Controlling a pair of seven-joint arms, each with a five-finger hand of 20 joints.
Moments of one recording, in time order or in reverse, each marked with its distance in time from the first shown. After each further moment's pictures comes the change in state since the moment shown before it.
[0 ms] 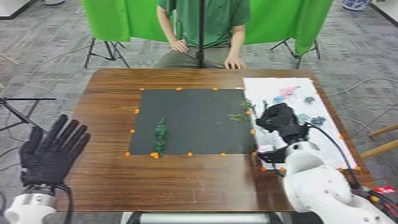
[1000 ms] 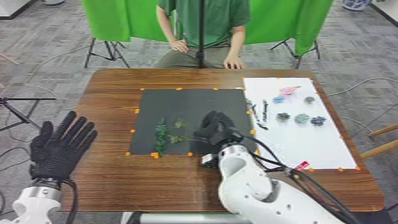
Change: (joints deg) left arm -3.6 1.0 2.0 1.7 0.1 0.1 -2.2; right arm 19.9 -14.3 -28.4 13.2 -14.9 -2.8 7.0
